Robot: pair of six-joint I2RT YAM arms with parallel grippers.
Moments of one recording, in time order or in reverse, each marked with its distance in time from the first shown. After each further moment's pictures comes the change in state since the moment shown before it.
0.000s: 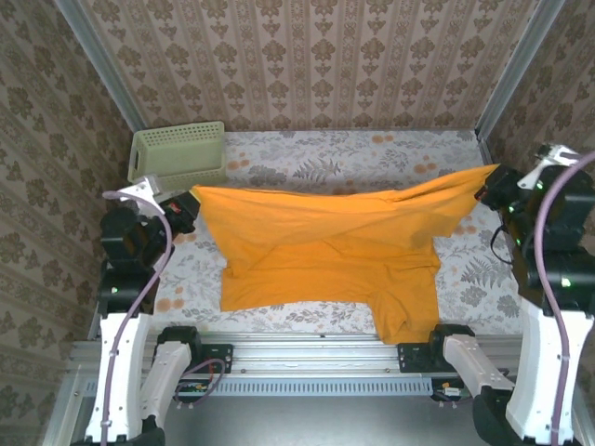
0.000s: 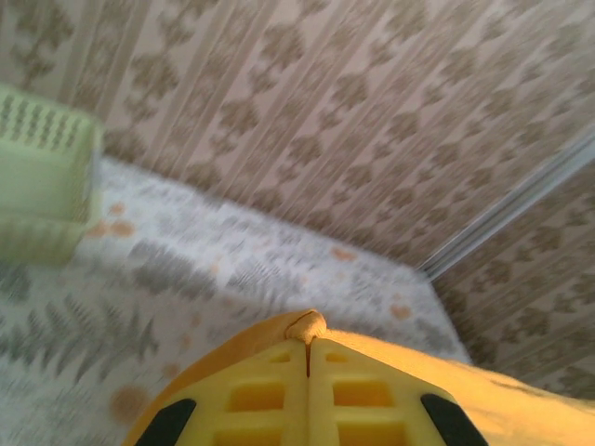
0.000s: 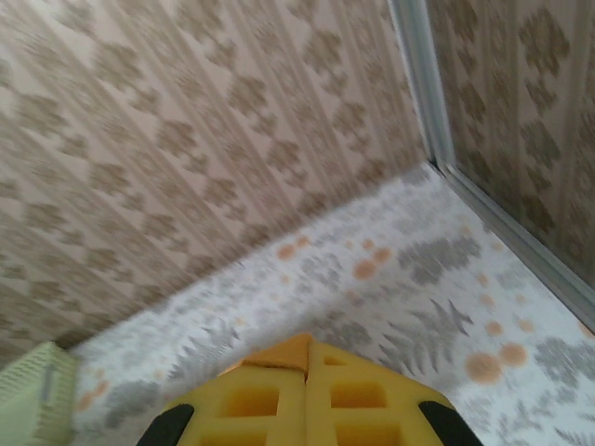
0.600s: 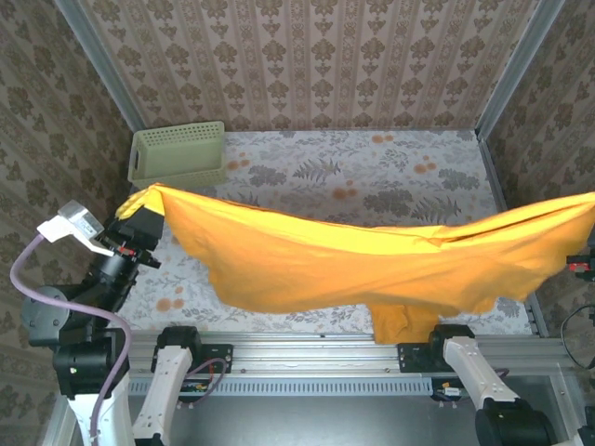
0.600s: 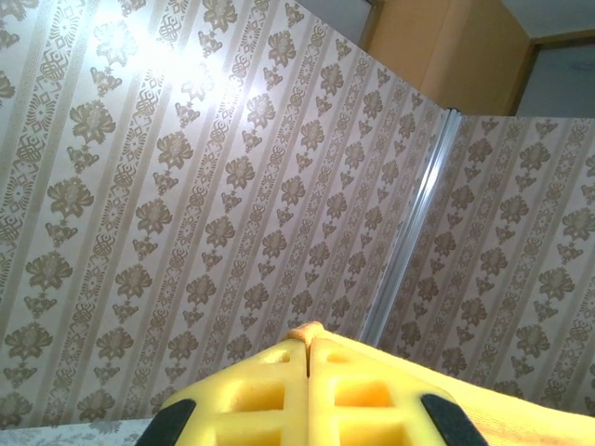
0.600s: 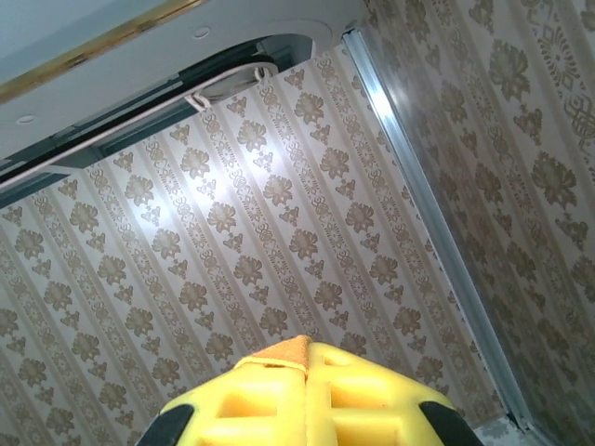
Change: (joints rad) left arm 0.000 -0.160 0.311 0.025 0.054 0.017; right arm 0.068 -0.045 0.592 -0.045 0.128 -0.061
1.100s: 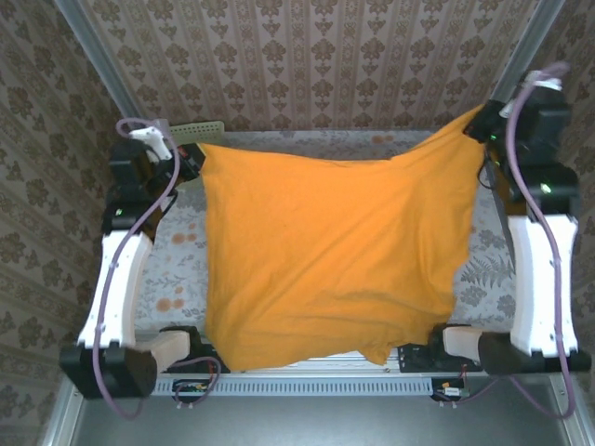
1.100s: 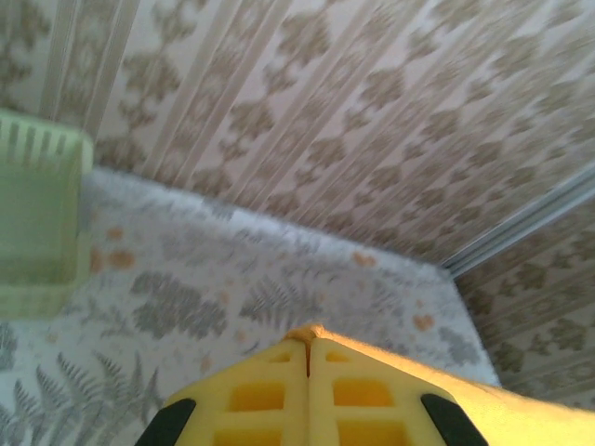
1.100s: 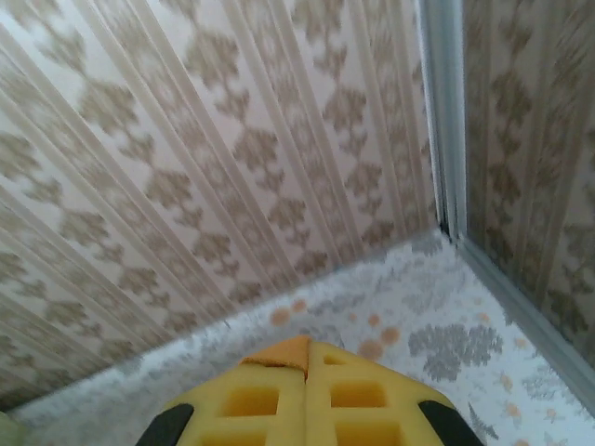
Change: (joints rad) left arm 0.000 0.720 -0.012 0.011 -0.038 0.043; right arm 0.023 0.478 -0.406 0.241 0.015 -0.015
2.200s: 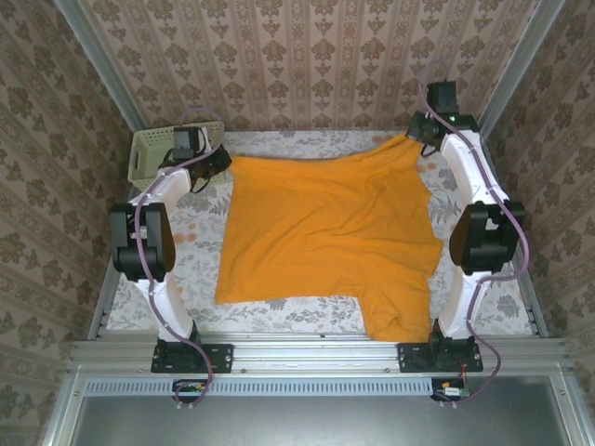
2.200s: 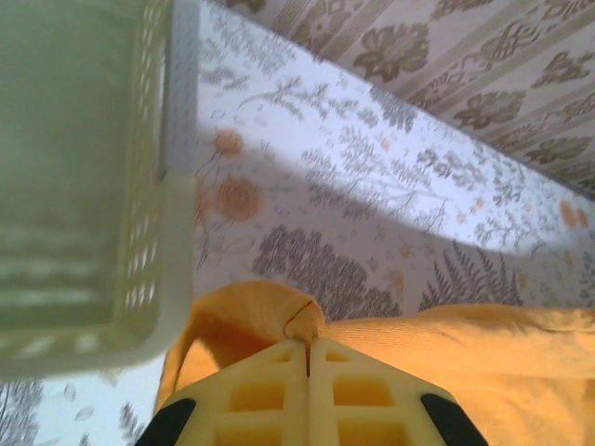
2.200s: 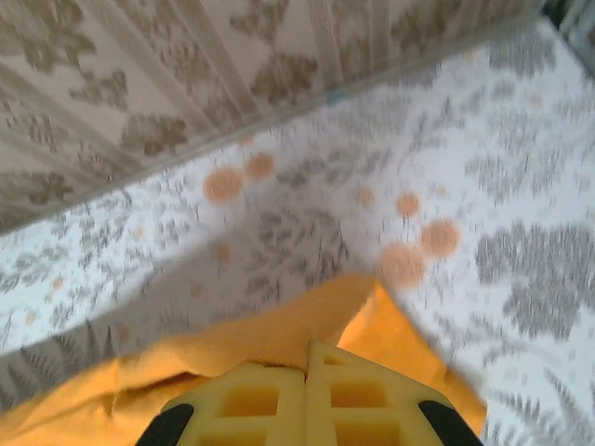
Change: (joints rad) left arm -0.028 0.722 0.218 0.113 -0.093 0.066; right arm 0.013 0.620 0.027 0.109 -0.096 0.025
